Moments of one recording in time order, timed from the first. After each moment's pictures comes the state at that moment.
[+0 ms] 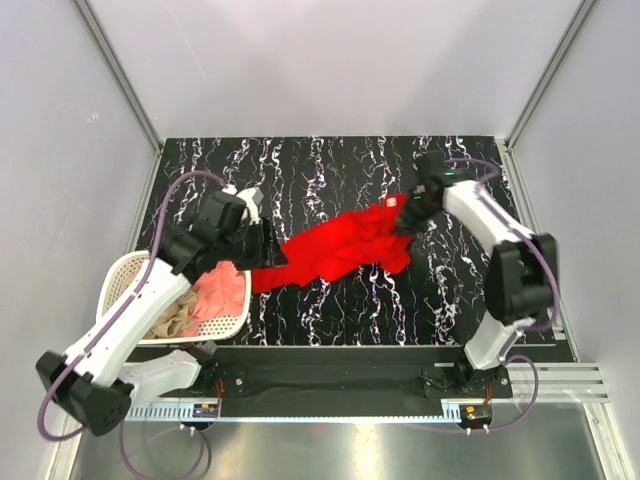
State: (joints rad) left arm -0.54 1.05 1.12 -0.90 0.18 -0.58; right arm 0.29 1.78 1.41 -0.85 -0.25 0.77
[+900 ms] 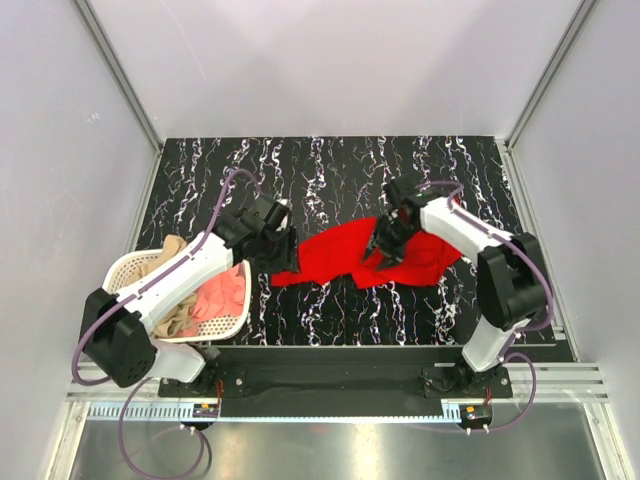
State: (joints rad) left arm -0.63 1.36 1.12 -0.84 0.05 -0.60; right arm 0.41 1.71 1.26 -0.85 -0.33 0.81
